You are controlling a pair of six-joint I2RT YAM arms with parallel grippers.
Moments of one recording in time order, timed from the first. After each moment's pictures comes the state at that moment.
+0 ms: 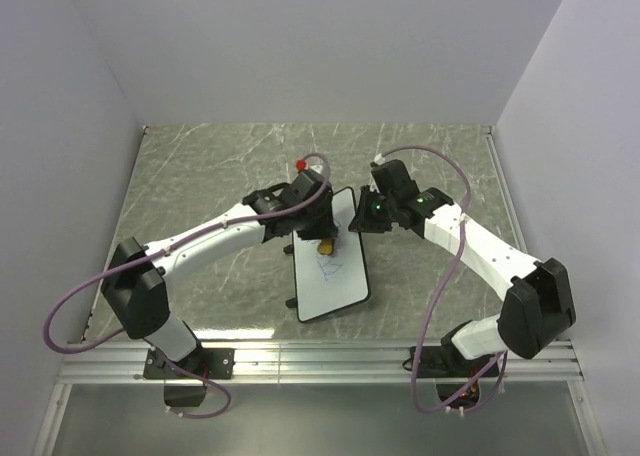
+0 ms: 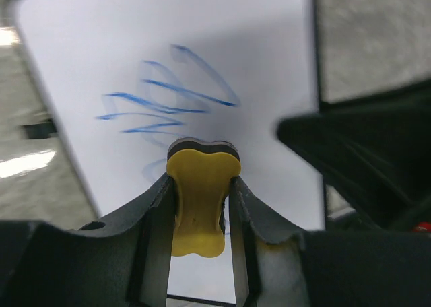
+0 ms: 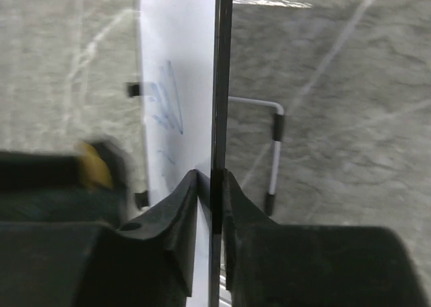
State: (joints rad) left arm -0.83 1.57 1.32 -0.63 -0.11 -0.81; right arm 0.56 1.41 1.11 -0.60 -0.10 0.60
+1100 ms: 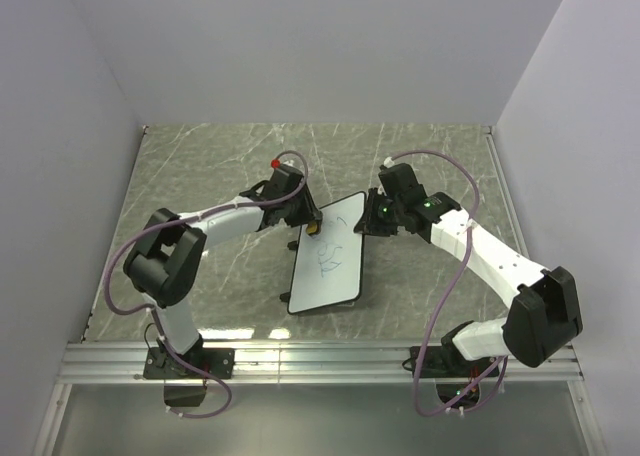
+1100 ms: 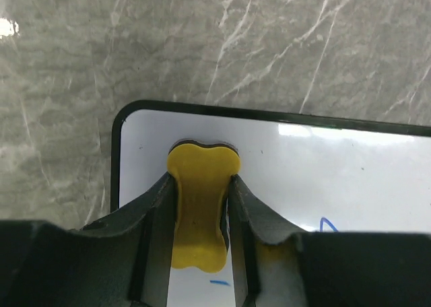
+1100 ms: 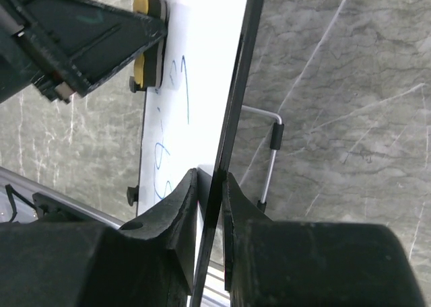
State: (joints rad) left arm -0.60 1.78 1.12 -0.13 0.06 -0.83; right arm 0.53 1.36 1.06 -0.59 -0.12 0.65
